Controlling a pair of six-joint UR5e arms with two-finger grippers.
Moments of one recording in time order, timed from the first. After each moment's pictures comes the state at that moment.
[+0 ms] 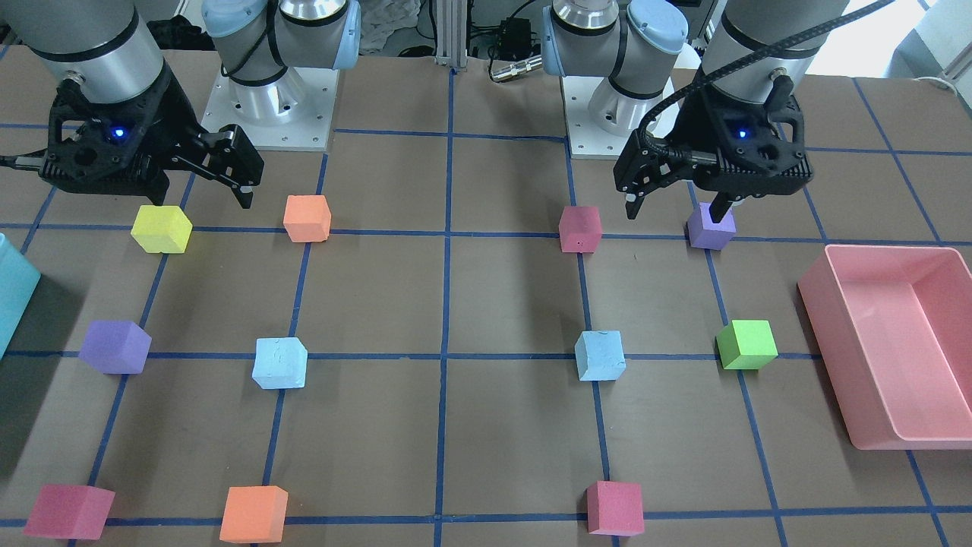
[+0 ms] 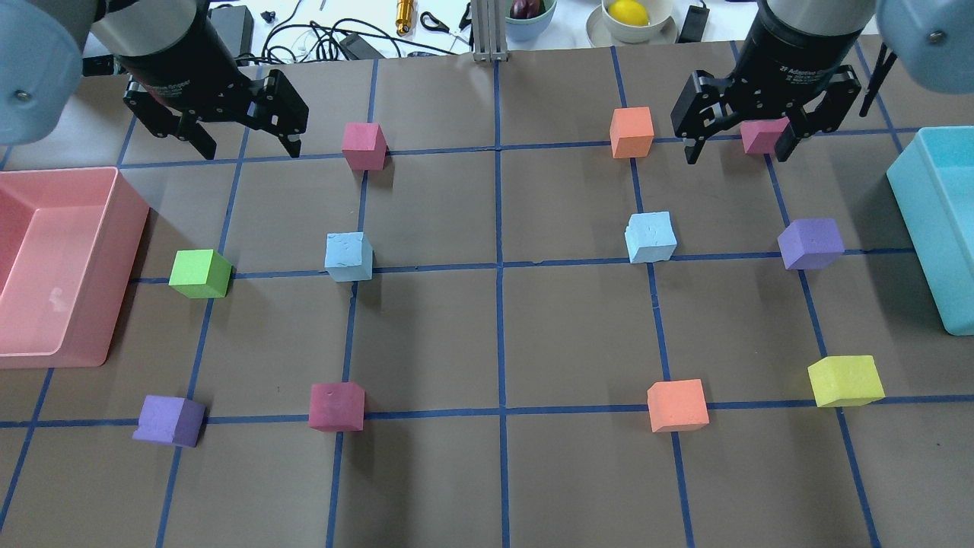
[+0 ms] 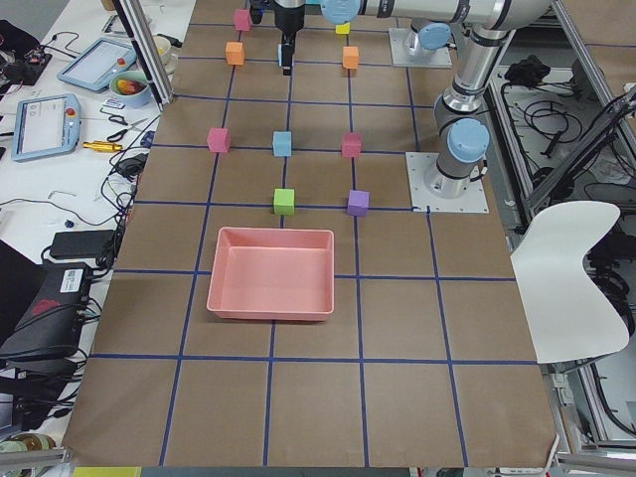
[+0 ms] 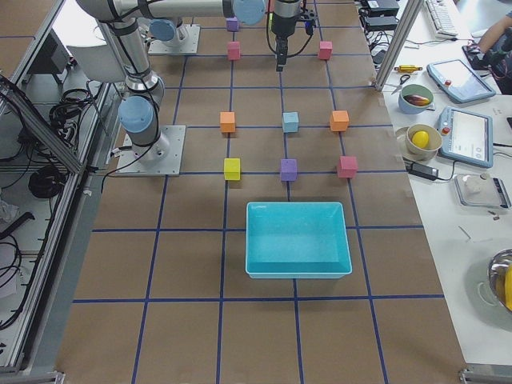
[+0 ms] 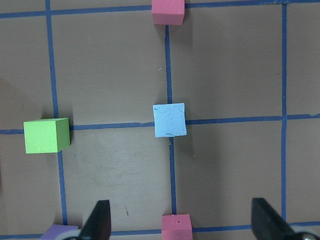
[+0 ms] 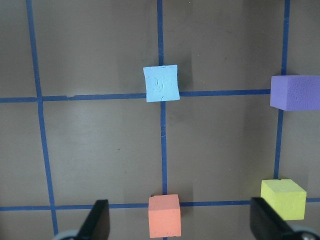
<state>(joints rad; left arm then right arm) -1.56 -1.61 -1.49 -1.54 1.57 0.04 1.54 -1.53 1.49 -1.51 -1.57 -0.01</state>
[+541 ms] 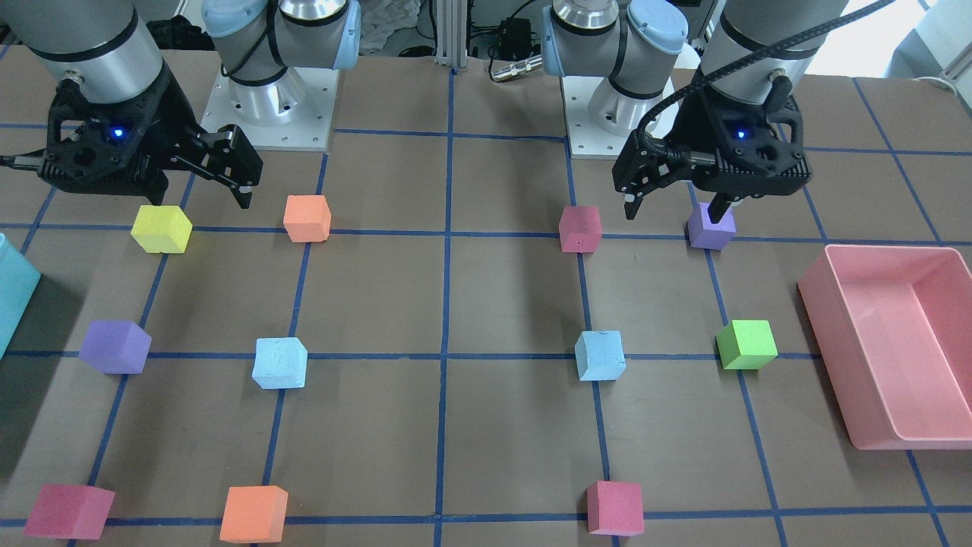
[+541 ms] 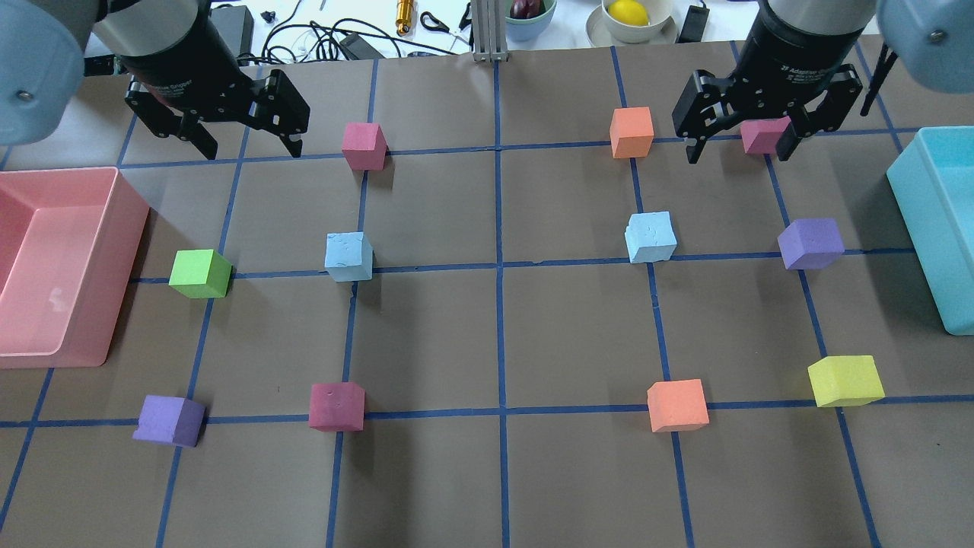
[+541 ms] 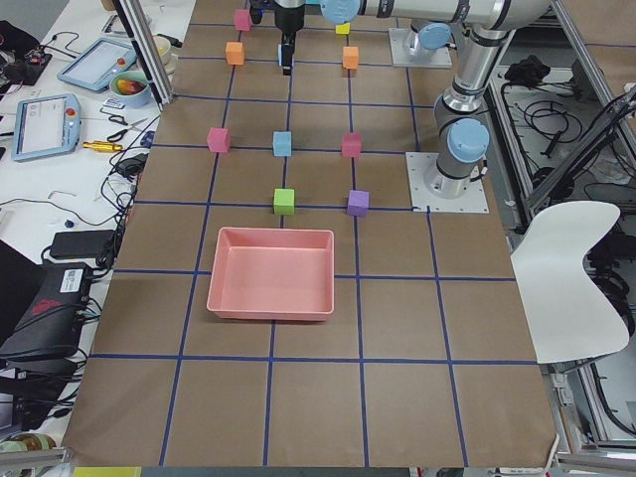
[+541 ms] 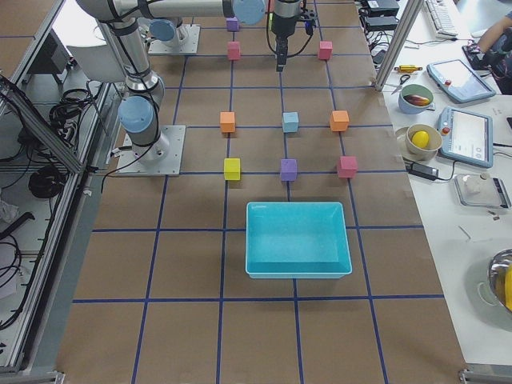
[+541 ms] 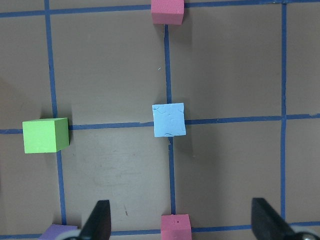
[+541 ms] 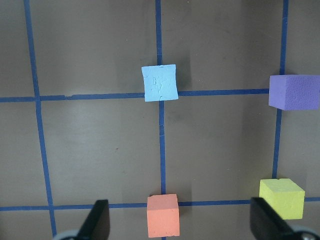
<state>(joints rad) -1.57 -1.62 -1.49 -1.54 1.57 0.03 1.54 -1.53 1.49 -1.51 -1.57 -0.01</state>
